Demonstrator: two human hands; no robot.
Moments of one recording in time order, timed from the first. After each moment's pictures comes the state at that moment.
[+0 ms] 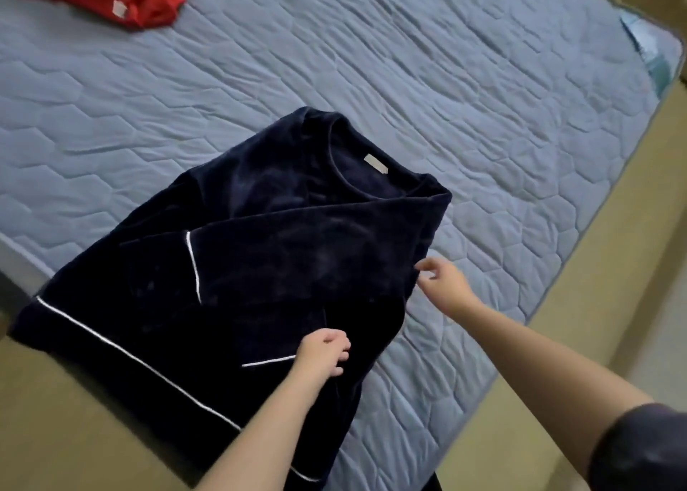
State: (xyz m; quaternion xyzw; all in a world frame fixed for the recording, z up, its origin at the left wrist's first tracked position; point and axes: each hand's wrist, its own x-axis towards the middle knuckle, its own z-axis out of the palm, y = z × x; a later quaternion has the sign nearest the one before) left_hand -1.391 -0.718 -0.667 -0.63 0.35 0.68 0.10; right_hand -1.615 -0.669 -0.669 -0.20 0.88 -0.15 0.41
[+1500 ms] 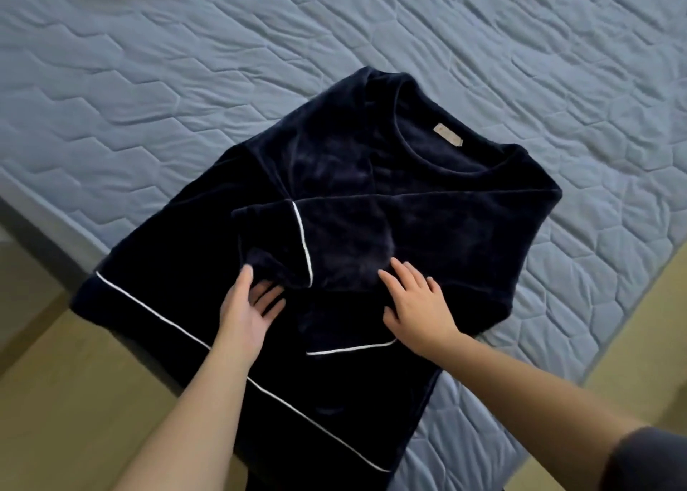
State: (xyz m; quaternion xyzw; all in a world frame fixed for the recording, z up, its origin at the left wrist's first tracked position) left_hand -1.260 -0.842 -0.723 -0.69 0.12 0.67 -0.25; right_hand -1.476 -0.696 -0.723 -0.53 0.78 0.03 0.33
